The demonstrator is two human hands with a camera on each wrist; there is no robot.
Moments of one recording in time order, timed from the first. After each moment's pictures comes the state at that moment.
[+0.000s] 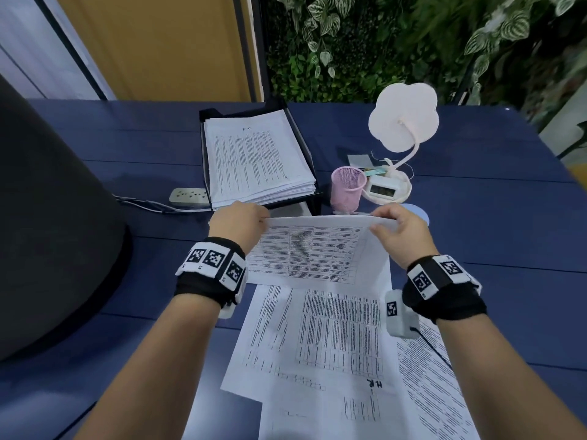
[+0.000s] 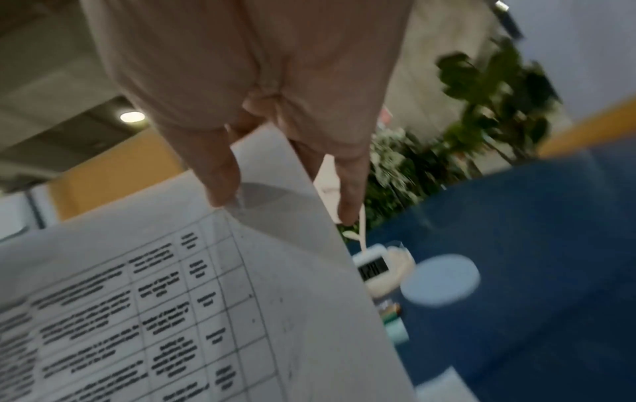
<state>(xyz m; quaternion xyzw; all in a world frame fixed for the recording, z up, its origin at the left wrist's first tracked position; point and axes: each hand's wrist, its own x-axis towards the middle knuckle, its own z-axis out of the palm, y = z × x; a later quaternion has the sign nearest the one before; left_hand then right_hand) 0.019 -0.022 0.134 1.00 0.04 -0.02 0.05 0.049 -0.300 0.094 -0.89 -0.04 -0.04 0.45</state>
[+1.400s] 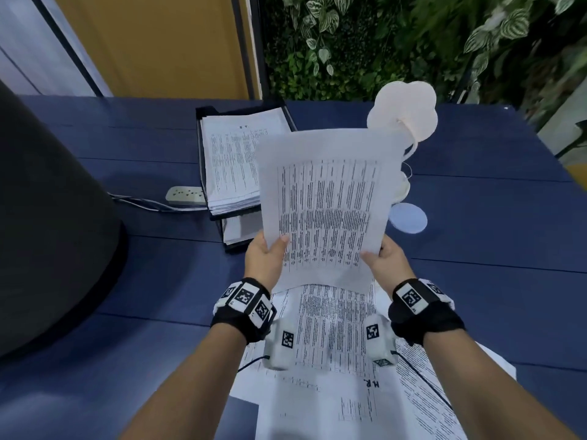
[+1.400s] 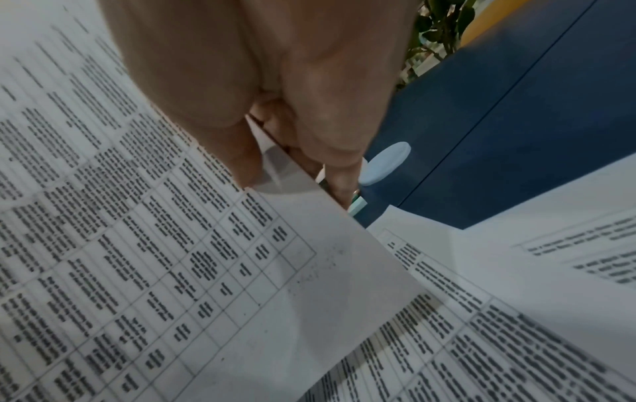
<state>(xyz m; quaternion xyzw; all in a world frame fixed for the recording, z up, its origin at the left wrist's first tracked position) -0.008 -0.074 0.060 0.72 0.19 0.07 0.66 0.032 -0.292 0.037 -0.80 0.05 0.10 0.59</state>
